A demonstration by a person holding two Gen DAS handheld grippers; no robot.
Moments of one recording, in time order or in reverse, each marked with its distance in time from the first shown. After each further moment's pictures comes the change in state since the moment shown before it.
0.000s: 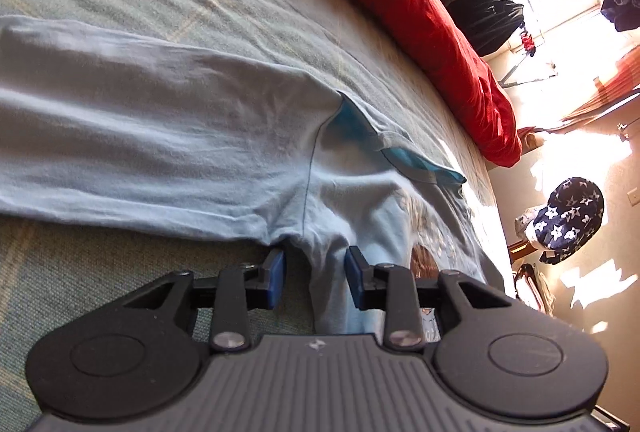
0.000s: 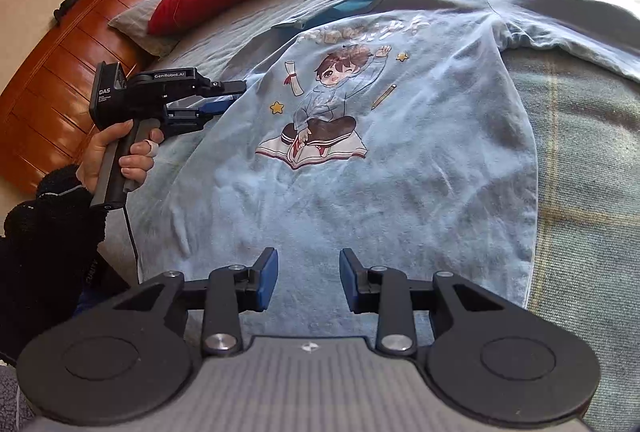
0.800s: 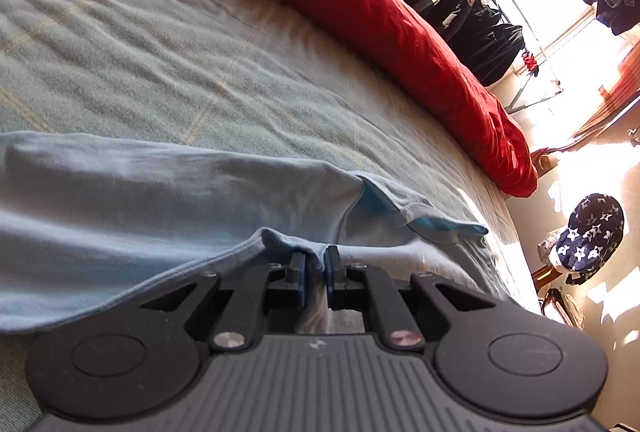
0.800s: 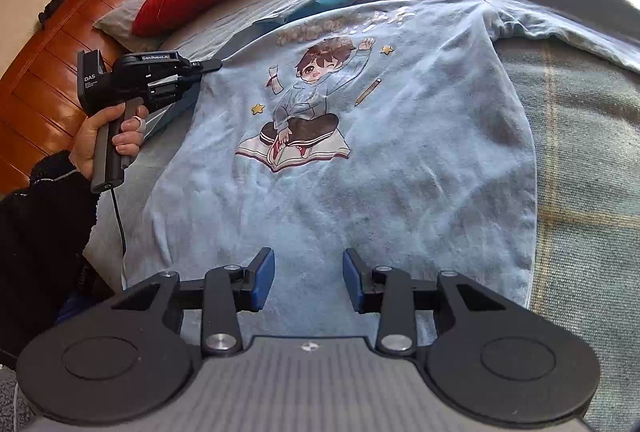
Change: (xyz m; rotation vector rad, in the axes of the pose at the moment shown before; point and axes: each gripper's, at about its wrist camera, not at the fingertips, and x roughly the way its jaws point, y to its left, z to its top) left arm -0.007 0.003 0.029 0.091 -0.127 0.070; right arm 0.012 -0.005 0.003 0.019 0.011 -0.036
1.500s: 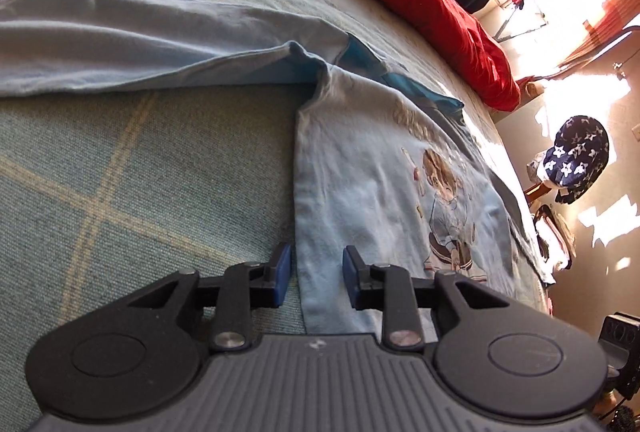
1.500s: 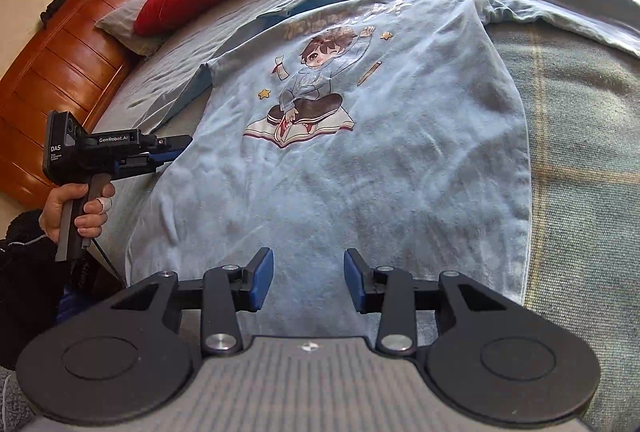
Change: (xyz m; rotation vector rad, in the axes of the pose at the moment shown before) left arm -0.063 0.003 -0.086 0.097 0.194 0.001; right arm -0.011 0.006 -0.022 0.010 -0.008 -0.005
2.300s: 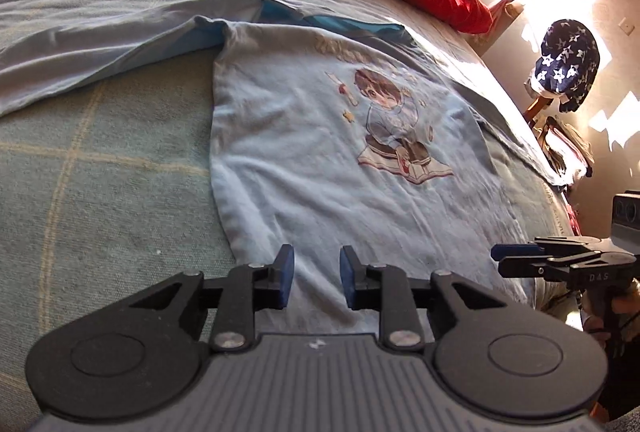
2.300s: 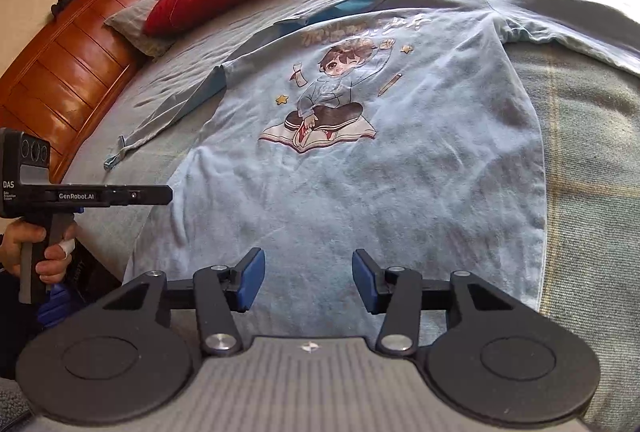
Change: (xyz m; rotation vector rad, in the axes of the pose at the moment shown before) left arm -0.036 -0.064 -0.061 0.228 0.069 0.081; right arm 0.002 0.016 -0.006 -0.055 -0.041 -0.013
